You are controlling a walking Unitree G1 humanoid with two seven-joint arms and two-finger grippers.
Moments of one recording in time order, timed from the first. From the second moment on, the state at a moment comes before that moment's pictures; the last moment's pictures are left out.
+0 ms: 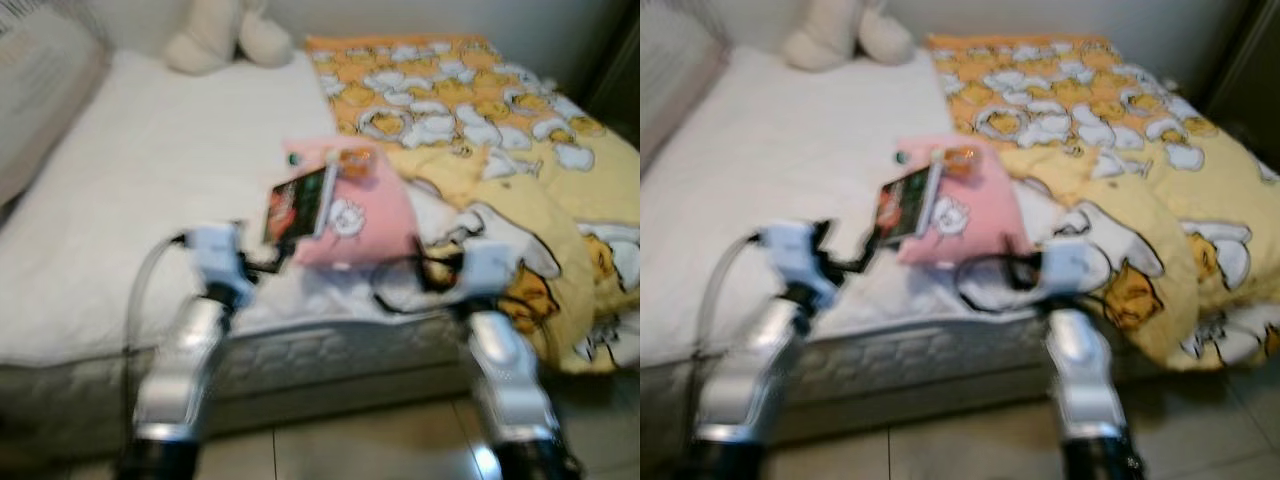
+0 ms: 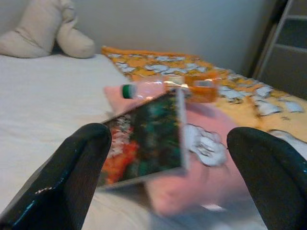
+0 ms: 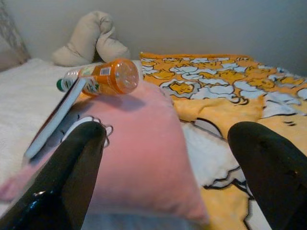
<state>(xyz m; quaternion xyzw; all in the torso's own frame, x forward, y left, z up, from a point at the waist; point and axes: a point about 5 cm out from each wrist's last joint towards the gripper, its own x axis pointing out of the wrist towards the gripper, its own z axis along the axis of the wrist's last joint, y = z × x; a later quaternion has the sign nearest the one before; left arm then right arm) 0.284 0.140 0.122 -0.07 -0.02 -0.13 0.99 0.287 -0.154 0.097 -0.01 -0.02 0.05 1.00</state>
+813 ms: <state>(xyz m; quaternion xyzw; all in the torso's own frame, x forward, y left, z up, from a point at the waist) 0.285 0.132 0.119 -0.10 0.00 -0.12 0.99 0.293 -0.153 0.084 0.05 0.03 0.06 1.00</state>
